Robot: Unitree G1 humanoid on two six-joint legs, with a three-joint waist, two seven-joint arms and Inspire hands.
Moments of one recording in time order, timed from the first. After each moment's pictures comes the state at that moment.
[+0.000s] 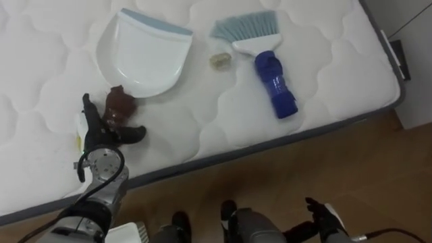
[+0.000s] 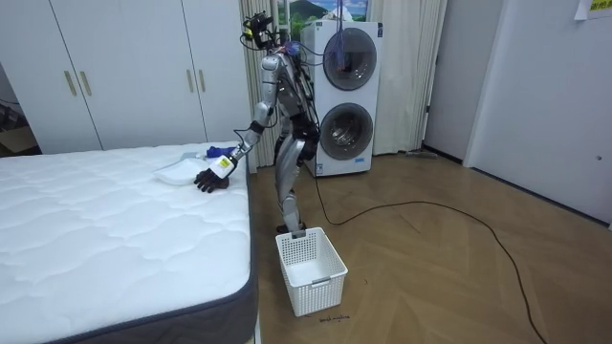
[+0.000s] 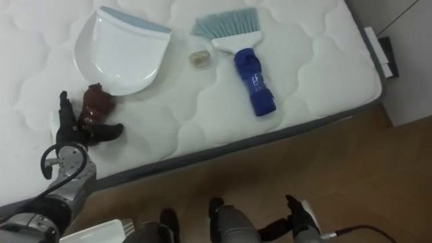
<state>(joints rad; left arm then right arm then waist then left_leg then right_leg) -0.52 0.23 -0.16 1.18 -0.11 -0.27 0.54 -0.21 -0.23 0.42 1.32 0.20 -0.11 -0.17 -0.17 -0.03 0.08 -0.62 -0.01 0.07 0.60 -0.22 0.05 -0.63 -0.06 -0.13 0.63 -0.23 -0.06</state>
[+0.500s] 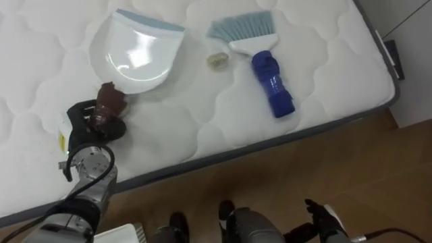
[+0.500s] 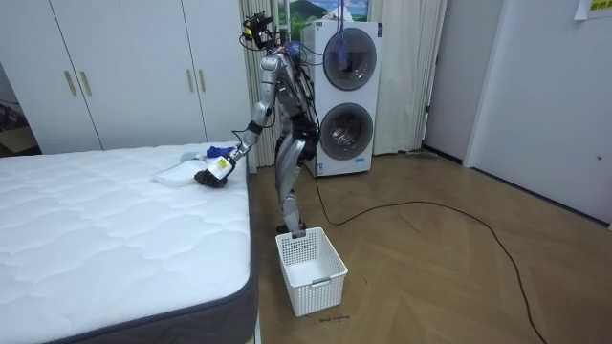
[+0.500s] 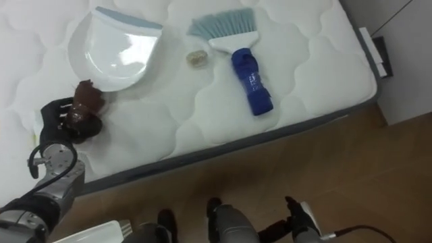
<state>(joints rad) -0.54 0.27 -0.19 1.21 -0.13 -0.25 0.58 -0.21 -0.24 0.44 1.32 0.21 -0.10 -0.18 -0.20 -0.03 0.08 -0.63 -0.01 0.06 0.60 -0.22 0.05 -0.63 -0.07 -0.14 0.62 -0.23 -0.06</state>
